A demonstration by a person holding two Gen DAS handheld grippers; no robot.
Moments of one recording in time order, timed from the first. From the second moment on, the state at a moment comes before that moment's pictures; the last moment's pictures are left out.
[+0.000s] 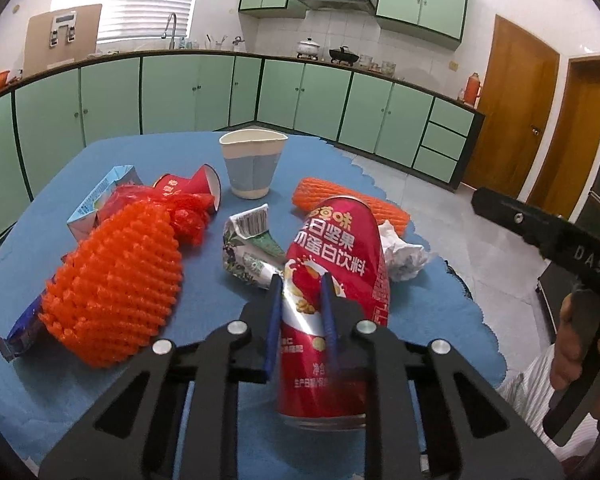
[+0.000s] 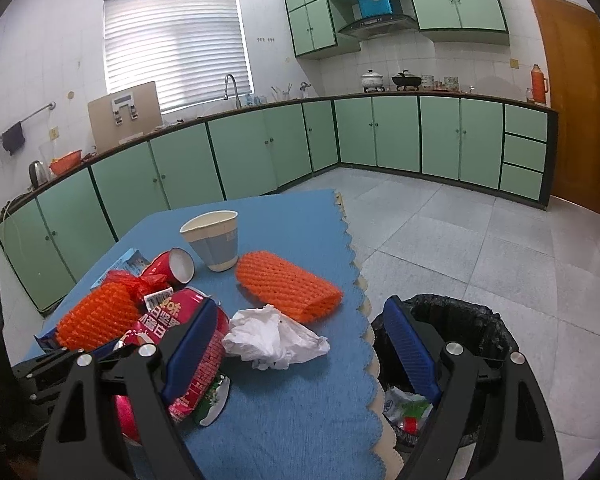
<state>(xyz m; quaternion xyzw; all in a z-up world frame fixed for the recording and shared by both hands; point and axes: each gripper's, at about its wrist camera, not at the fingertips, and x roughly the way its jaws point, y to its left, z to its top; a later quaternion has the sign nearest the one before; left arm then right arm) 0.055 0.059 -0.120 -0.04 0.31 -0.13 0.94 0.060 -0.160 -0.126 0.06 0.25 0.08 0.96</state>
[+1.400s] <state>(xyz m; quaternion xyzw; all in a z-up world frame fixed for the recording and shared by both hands) 0.088 0.080 -0.147 -0.09 0.36 -0.16 0.91 0.067 -0.157 -0.134 0.05 0.26 0.09 0.96</state>
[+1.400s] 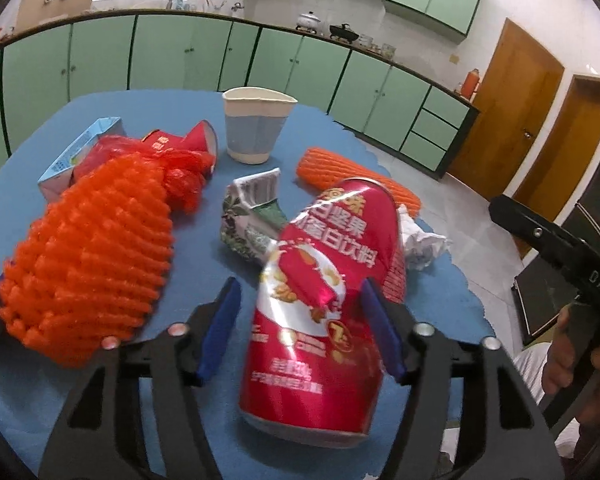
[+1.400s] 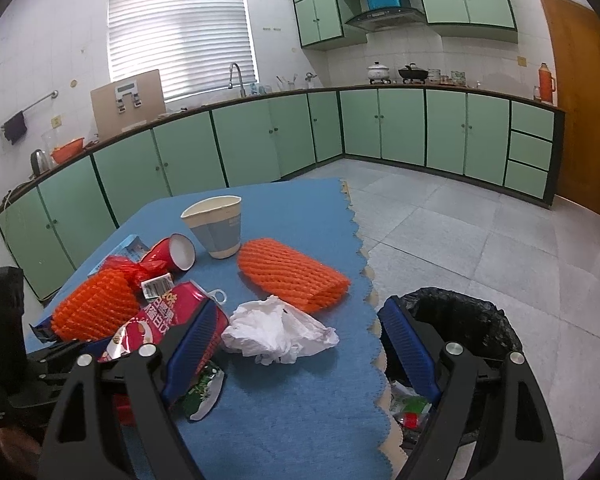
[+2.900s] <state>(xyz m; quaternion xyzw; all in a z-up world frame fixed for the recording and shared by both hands) 0.090 0.057 -0.165 -0.08 0.40 -0.23 0.88 0.072 -0.155 -0.147 0.05 0.29 0.10 0.95</state>
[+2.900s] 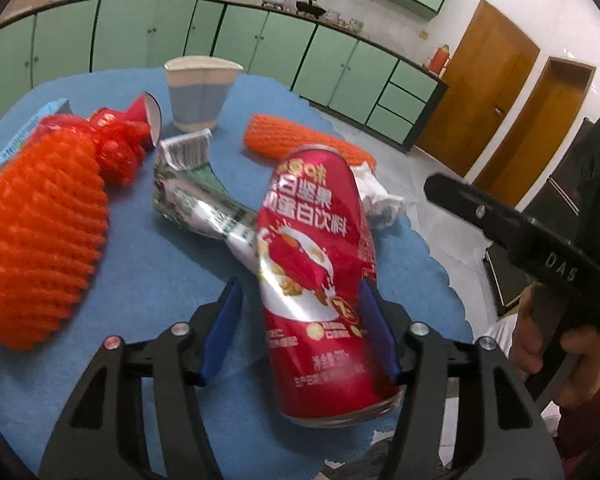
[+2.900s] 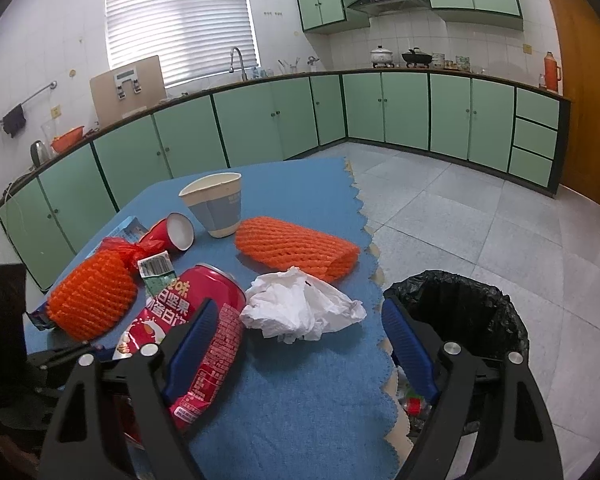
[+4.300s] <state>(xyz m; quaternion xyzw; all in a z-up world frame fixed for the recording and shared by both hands) 0.080 0.053 -0.142 -0.05 0.34 -0.23 0.91 0.077 -0.163 -0.161 0.06 0.32 0.09 0.94</state>
